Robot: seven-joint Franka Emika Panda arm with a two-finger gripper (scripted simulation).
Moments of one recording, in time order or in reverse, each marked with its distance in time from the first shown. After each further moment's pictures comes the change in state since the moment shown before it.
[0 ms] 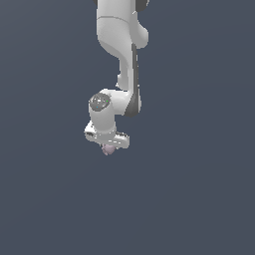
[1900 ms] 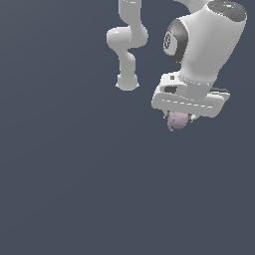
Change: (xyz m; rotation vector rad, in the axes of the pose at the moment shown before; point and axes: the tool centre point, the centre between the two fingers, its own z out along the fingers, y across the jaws) arm -0.045 -0.266 -0.225 0.000 0.001 -0.001
